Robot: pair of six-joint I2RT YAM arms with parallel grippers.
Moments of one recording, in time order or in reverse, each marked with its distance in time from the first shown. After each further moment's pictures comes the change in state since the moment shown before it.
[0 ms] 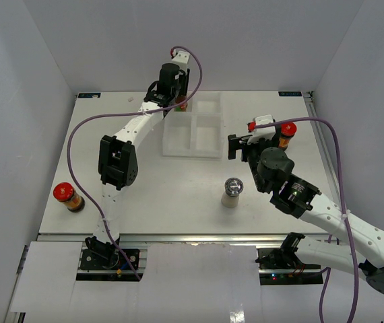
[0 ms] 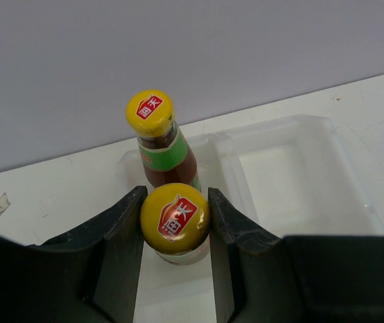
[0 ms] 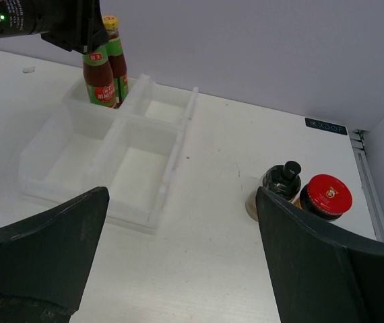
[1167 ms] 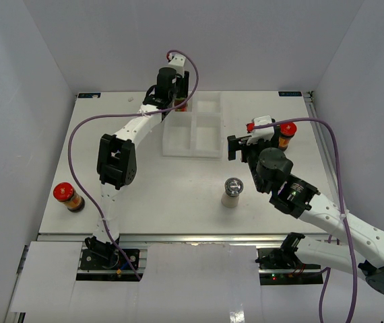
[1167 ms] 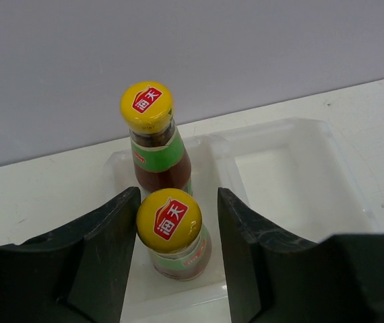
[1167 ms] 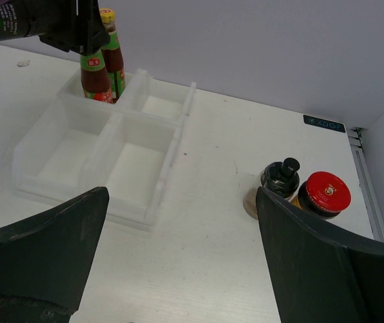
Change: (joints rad) left arm 0.019 0.001 -0.091 0.113 0.053 -0.056; right arm -0.006 0.003 -0.014 0.001 -0.003 -0.004
